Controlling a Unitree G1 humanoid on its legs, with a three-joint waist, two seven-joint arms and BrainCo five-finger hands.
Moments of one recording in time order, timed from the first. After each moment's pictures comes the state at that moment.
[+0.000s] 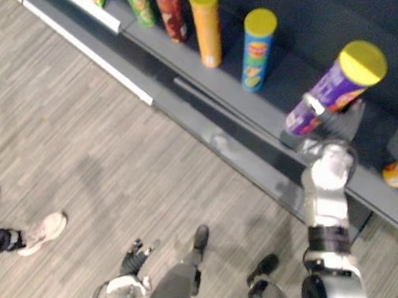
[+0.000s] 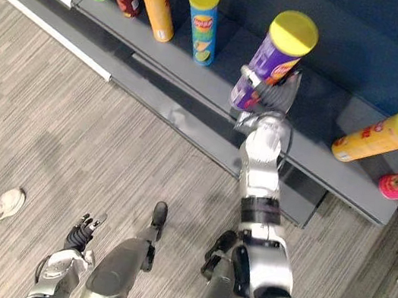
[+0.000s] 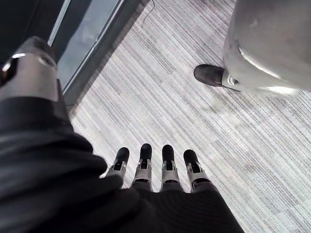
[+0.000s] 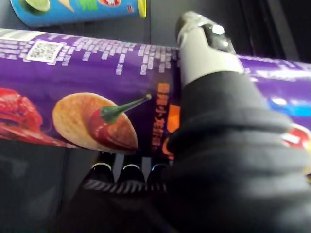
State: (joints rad) left arm 0.02 0.05 0.07 0.81 -0.27 -0.19 0.15; right arm -0.85 -0.15 -0.15 0.49 0.00 -0.16 -0.38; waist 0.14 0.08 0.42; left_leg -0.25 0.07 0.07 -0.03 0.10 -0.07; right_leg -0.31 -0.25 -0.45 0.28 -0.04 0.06
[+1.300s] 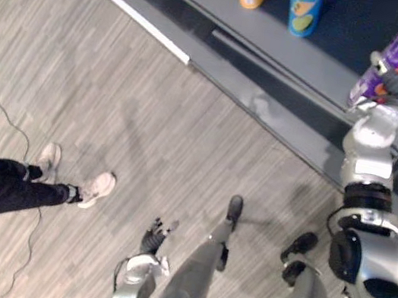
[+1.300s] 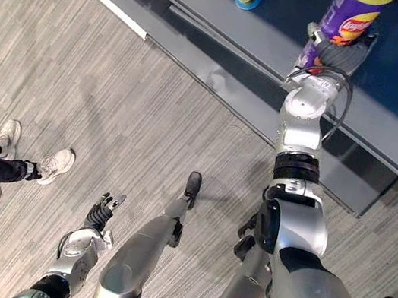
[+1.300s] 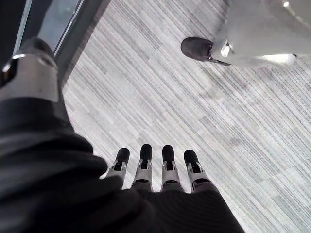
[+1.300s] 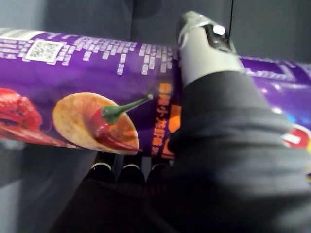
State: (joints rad) left arm -0.11 0.05 -0.06 0.83 -0.35 -0.22 0.19; right arm -1.12 -0.32 -0.26 0.72 -0.11 -0.13 -0.59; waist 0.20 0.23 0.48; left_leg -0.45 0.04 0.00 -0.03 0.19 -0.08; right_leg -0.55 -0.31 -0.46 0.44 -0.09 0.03
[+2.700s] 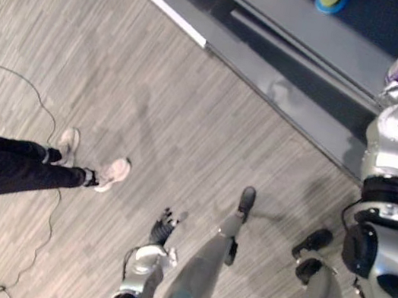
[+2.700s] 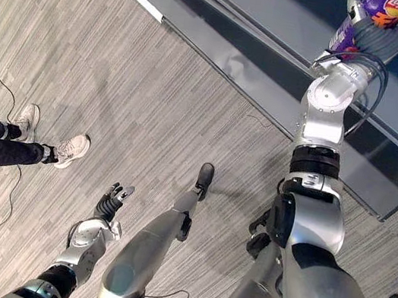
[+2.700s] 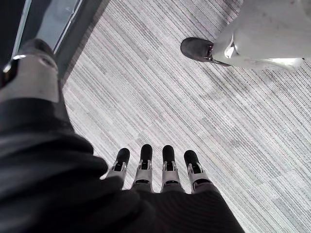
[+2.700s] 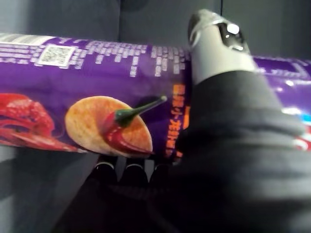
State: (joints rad) left arm -0.16 0.05 -0.12 0.83 -0.39 -0.23 0.19; right arm -1.13 -0.36 -0.27 0.77 -0.11 -0.22 -0.62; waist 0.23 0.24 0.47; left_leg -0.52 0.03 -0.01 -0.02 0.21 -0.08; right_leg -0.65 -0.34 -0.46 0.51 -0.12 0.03
